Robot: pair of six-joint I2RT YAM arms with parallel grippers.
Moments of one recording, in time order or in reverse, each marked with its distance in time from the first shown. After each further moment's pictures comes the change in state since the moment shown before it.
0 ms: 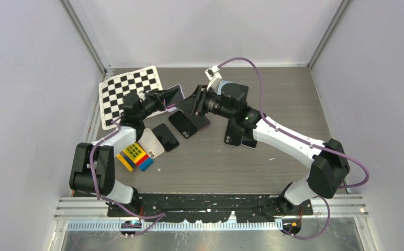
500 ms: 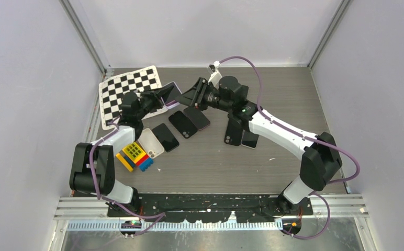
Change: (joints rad) left arm 0.013 0.000 0.008 -0.023 -0.097 0.027; right arm -0.063 0.089 0.072 -0.043 -0.045 0.249
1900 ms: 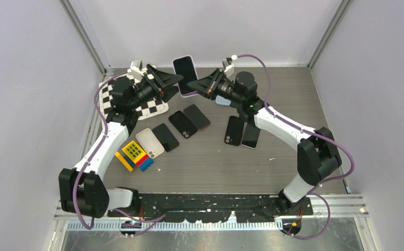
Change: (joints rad) left arm -0.064 -0.196 0.256 -0.342 0.161 0.686; right arm -0.149 0.042 -0.071 0.301 -0.156 0.272
